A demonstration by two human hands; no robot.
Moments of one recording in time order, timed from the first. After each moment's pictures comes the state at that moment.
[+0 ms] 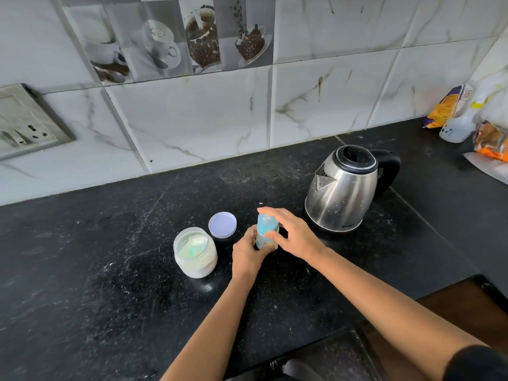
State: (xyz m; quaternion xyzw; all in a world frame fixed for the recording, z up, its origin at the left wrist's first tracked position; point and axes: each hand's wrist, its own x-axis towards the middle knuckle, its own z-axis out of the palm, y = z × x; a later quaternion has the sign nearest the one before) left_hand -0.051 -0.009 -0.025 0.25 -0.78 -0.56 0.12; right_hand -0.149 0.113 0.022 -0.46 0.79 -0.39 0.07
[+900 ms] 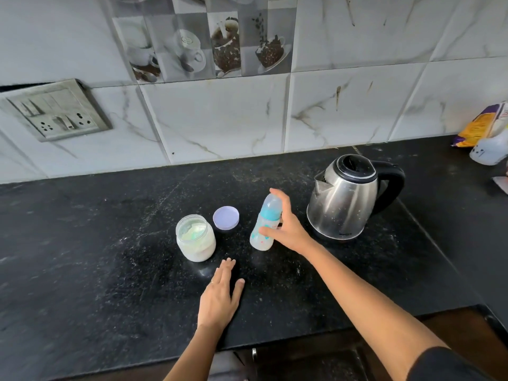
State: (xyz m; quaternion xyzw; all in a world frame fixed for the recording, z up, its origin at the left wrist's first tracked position) left_hand 0.058 0.026 -0.051 0.31 -0.90 -0.27 0.12; right_hand -0.162 0.111 0.030 -0.41 0.70 -0.54 0.22
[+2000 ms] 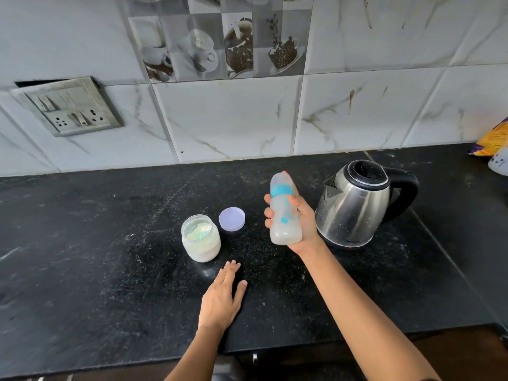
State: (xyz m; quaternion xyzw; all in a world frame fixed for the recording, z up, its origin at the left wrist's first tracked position) left_hand 0.058 0.024 -0.054 0.32 -0.90 -0.28 0.11; right_hand -0.141 0.098 0.089 -0.12 0.23 -0.82 0.50
